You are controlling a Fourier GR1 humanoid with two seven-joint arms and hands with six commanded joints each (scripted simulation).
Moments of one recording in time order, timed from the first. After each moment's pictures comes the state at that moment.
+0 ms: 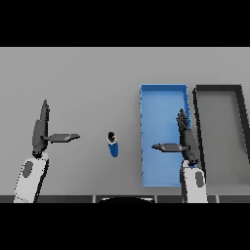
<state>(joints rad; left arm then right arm) -0.11 0.43 -0.16 -1.48 0.24 0.26 0.01 0.00 0.00 0.00 -1.57 0.00 0.00 0.00</state>
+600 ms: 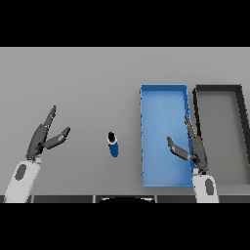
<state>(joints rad) -0.07 0.57 -0.23 -1.47 0.20 0.04 -0.13 0.10 -0.16 0.05 -1.67 0.15 0.05 -0.14</state>
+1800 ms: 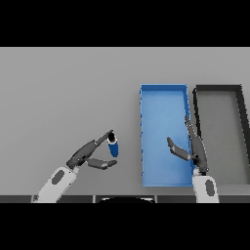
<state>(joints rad) -0.11 0.36 -0.55 -1.50 0.06 -0.13 -0.06 0.11 -0.17 0.06 -1.70 0.15 0.05 -0.09</state>
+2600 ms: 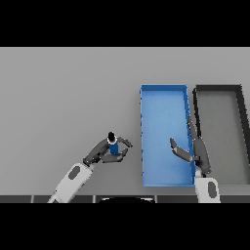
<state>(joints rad) -0.18 0.16 -0.55 -1.32 0.09 -0.12 -0.15 0.13 -0.18 0.05 -1.71 0.14 0.06 -0.13</state>
